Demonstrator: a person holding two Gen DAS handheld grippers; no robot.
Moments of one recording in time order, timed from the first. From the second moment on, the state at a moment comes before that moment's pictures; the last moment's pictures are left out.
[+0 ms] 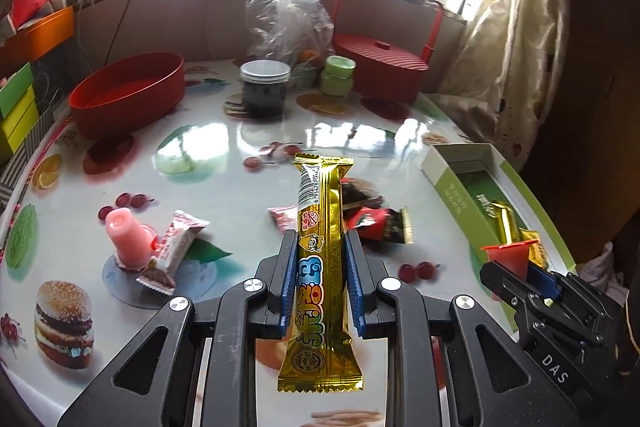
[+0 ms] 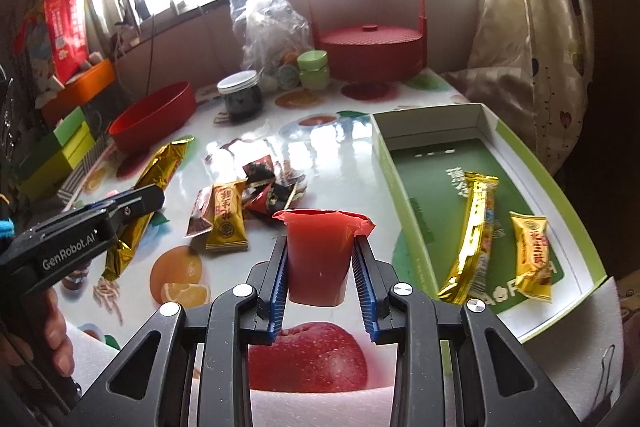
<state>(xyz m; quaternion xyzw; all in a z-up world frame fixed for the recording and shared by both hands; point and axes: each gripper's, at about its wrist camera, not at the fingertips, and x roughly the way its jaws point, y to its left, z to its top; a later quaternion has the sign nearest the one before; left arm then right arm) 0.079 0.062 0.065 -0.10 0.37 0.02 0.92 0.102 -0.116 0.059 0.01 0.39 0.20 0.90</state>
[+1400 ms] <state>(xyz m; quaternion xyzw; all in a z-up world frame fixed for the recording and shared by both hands) 0.151 -0.071 0.070 -0.10 0.41 -0.12 0.90 0.123 -0.231 0.058 0.06 0.38 0.07 0.92</state>
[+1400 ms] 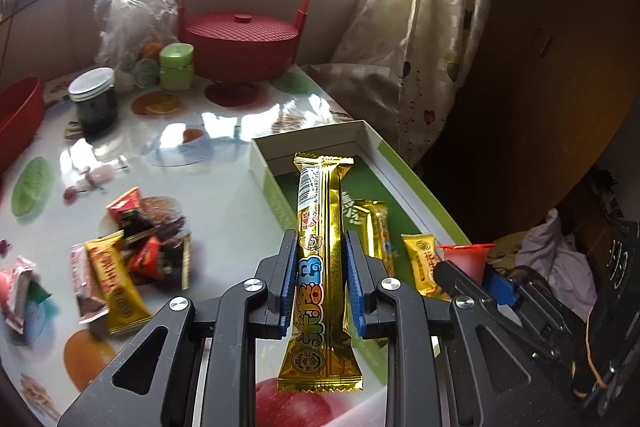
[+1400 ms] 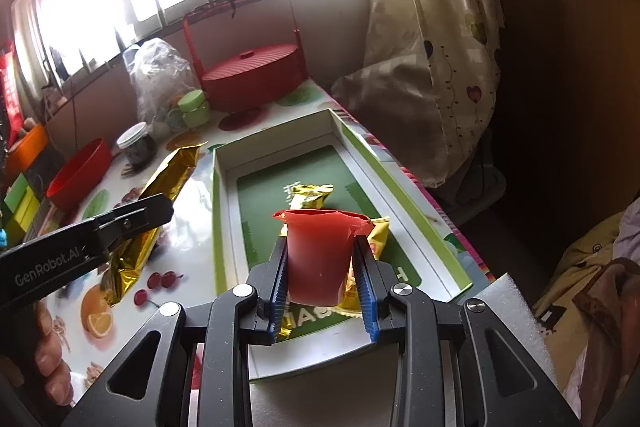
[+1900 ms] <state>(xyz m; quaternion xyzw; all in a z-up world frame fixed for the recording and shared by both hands) 0.181 -0.104 0.047 -0.10 0.44 -0.14 0.88 0.138 -0.244 0.038 0.05 0.40 0.05 0.91</state>
